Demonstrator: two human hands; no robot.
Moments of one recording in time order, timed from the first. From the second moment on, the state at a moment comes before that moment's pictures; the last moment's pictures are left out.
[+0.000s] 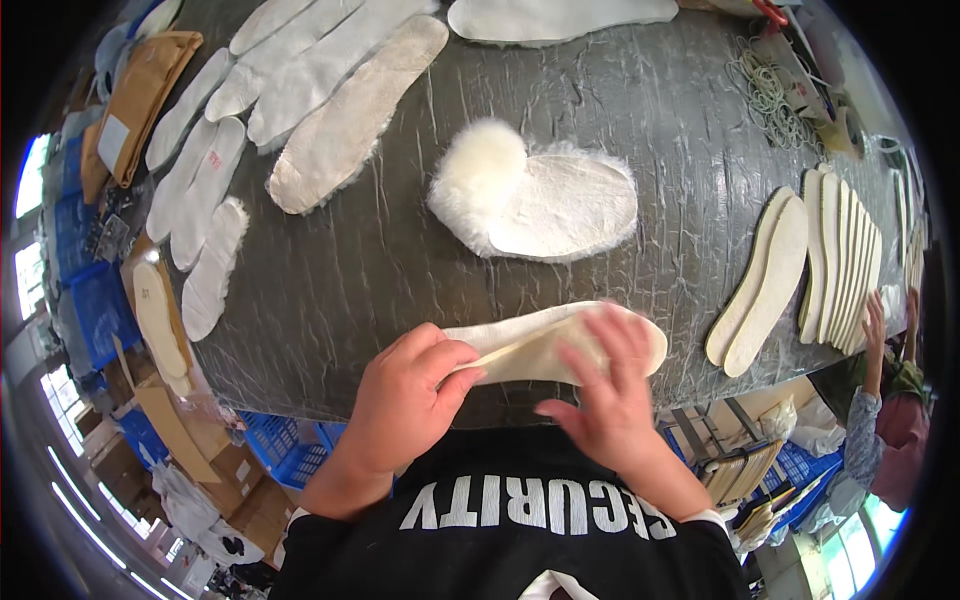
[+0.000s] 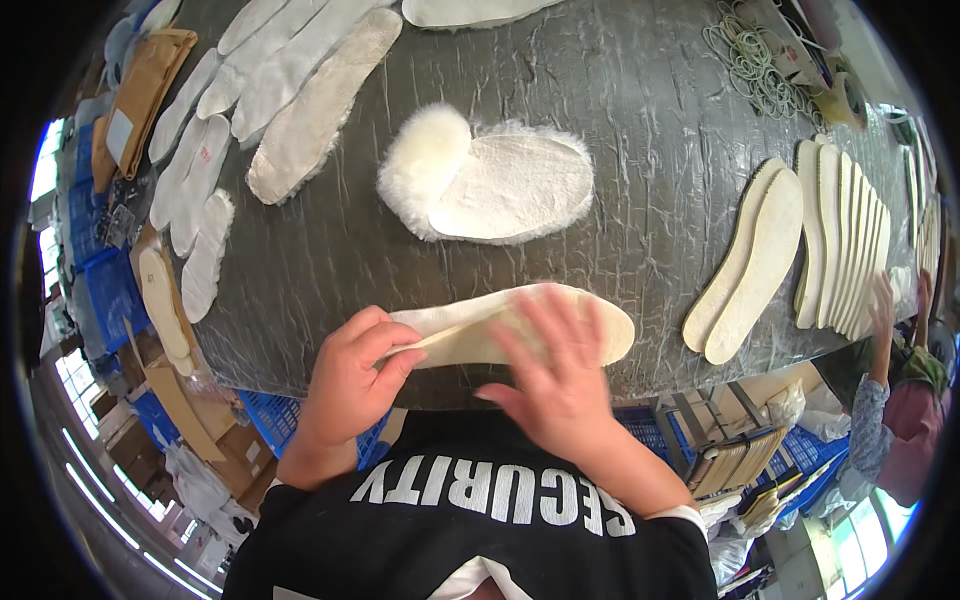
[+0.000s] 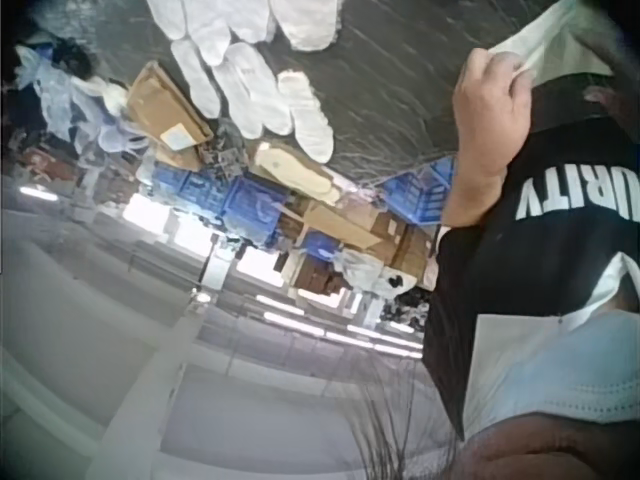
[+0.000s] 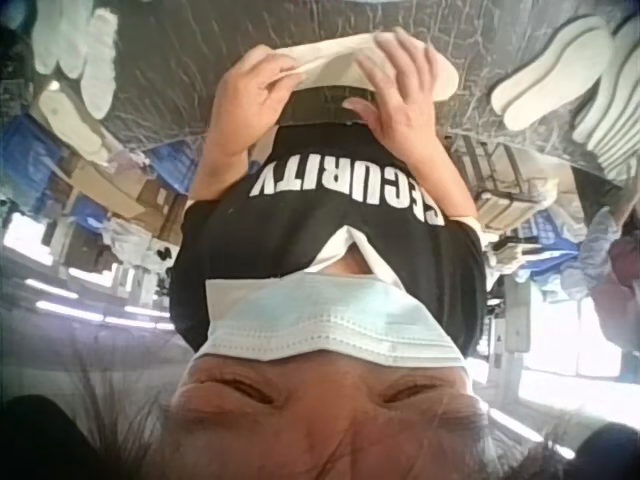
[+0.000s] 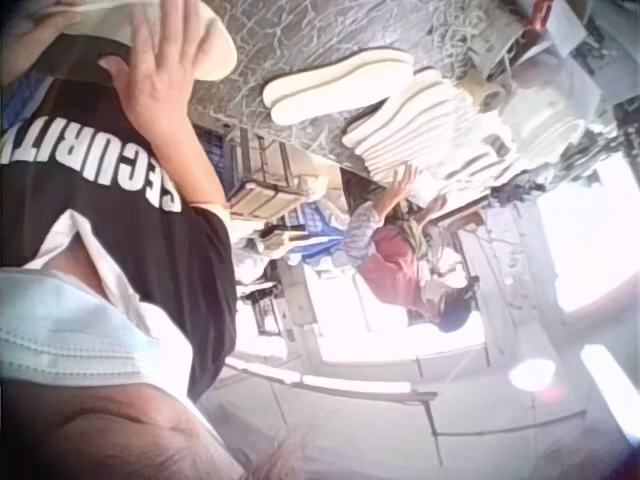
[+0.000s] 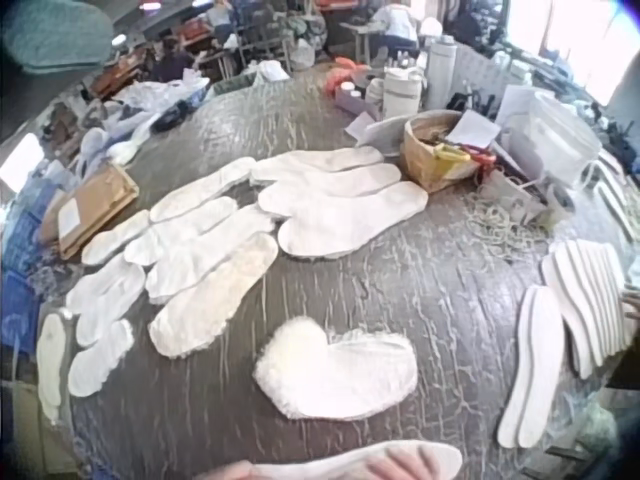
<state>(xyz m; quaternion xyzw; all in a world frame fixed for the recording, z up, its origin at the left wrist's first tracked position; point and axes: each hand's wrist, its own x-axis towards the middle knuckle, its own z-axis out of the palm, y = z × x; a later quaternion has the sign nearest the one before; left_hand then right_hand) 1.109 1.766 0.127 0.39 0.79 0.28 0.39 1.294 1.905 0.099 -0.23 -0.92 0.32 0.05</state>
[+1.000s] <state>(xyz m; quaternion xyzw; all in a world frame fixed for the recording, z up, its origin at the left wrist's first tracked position) 1.097 1.736 0.073 0.07 0.72 0.44 0.54 1.256 1.908 0.081 -0.11 -0.87 0.45 0.17</state>
